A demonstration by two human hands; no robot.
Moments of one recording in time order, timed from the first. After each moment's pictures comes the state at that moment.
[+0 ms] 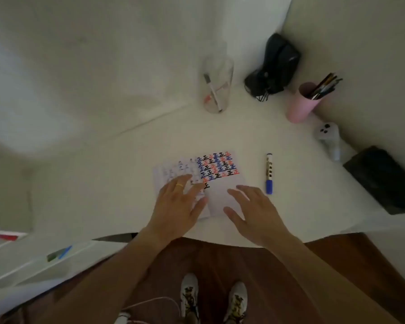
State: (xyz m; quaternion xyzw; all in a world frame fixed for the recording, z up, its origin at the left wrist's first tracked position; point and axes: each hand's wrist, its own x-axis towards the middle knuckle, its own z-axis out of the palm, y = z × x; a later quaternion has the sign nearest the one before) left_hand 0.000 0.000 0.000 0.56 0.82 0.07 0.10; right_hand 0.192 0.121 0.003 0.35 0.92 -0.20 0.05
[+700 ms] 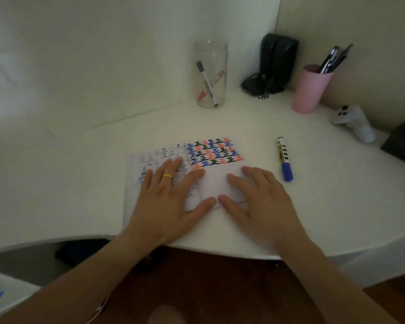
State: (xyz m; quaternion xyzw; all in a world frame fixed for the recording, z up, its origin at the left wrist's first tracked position) left_hand 0.020 0.001 -0.117 0.54 0.83 0.16 -0.05; right_hand 0.193 0.122 -0.119 0.36 0.92 -0.09 -0.15
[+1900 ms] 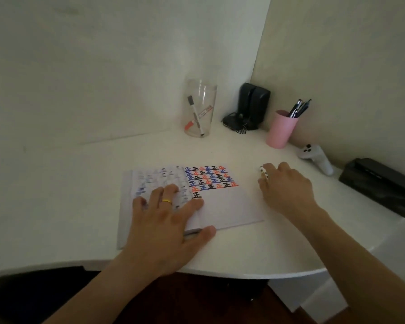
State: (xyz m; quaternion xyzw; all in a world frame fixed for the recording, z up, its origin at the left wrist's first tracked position) left_hand 0.011 -0.007 -0.119 0.57 0.81 0.11 -0.07; right_hand 0.188 0.196 -0.079 0.51 0.84 0.13 -0.12
